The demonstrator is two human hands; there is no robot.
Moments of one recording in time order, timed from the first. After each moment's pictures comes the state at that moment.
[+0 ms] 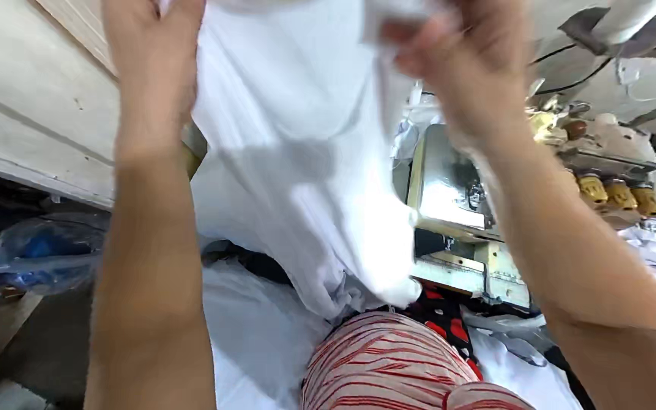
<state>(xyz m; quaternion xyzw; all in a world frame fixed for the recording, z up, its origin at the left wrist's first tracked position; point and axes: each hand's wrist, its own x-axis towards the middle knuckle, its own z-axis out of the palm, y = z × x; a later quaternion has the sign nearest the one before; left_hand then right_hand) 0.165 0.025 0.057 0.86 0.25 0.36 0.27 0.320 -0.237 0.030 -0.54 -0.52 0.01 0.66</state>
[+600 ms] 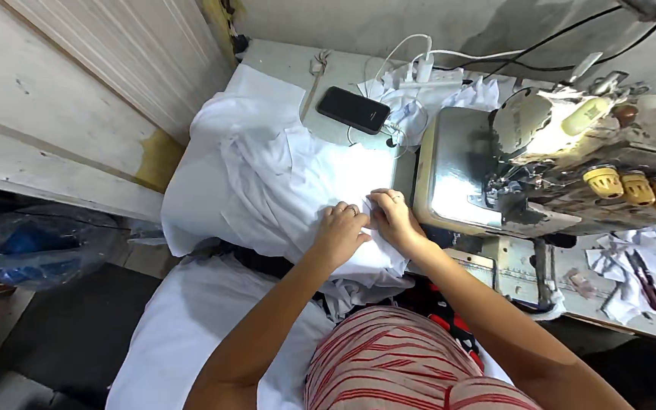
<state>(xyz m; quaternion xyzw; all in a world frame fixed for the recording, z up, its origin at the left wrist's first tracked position) 0.168 -0.122 -0.171 0.95 0.03 -0.14 0.27 0.268 -0.263 -0.223 -0.82 -0.39 0.09 0.41</state>
